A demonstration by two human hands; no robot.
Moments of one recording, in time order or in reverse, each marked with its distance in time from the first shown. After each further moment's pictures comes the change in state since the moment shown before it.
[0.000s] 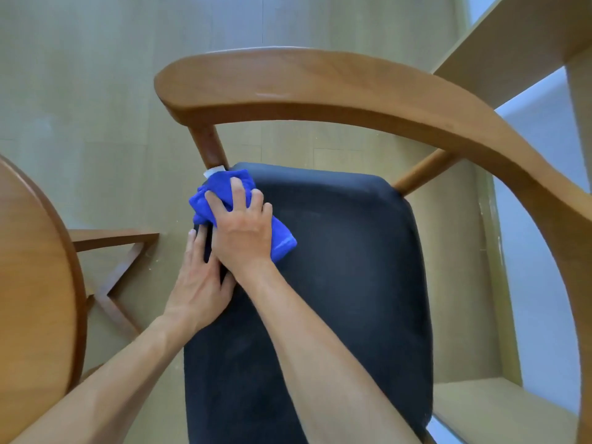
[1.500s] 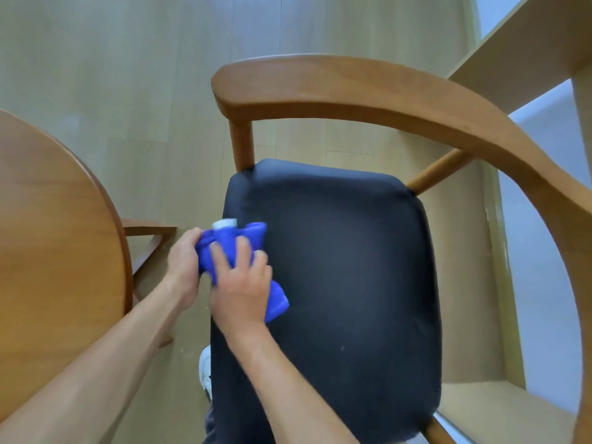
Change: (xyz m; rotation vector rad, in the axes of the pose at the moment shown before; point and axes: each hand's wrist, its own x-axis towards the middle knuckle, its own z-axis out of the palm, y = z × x) left_hand 0.002 -0.023 -0.045 -1.212 0.172 -0.589; right_hand -0.092 -0.065 -0.001 0.132 0.036 0.144
